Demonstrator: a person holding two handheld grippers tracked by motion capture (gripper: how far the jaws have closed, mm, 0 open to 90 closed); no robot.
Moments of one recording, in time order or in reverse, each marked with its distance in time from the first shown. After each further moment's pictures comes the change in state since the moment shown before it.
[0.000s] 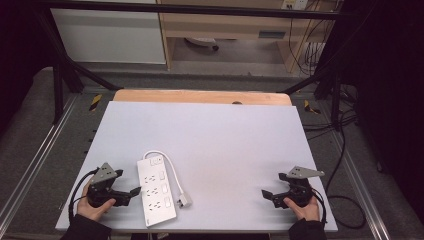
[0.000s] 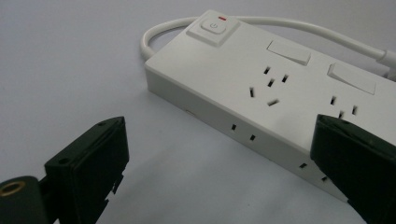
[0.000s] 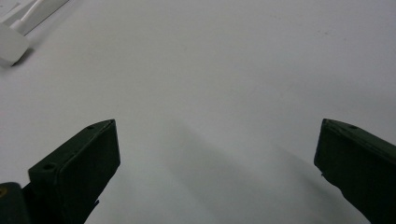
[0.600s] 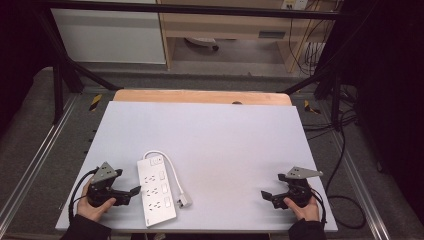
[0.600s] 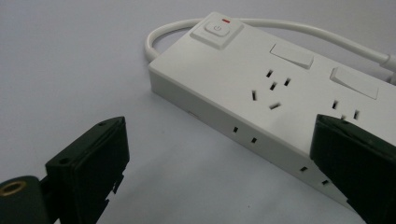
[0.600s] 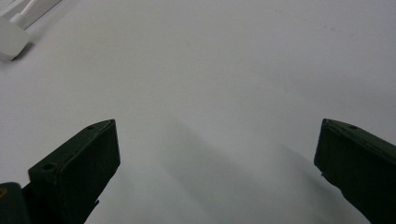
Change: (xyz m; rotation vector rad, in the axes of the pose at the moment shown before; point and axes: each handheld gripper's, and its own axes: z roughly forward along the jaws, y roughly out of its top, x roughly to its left) left arm -0.001 0.003 -0.001 0.006 0.018 -0.012; right arm 0.001 0.000 0.002 0.015 0.003 -0.007
